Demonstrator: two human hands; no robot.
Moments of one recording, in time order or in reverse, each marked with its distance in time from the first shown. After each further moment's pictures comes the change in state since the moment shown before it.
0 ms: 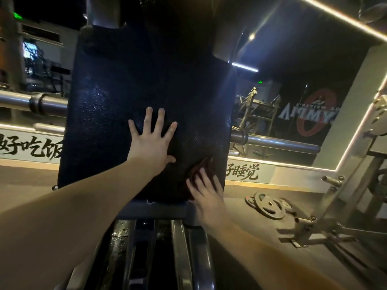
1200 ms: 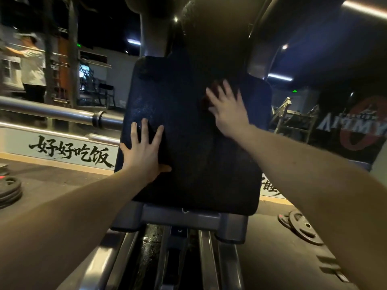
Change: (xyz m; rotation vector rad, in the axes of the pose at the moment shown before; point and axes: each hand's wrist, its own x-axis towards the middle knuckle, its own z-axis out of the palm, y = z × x) left_hand -0.037 -0.097 0.007 -0.180 -0.032 -0.294; right_hand 0.286 0.032 -0.100 -0.112 0.087 -0.013
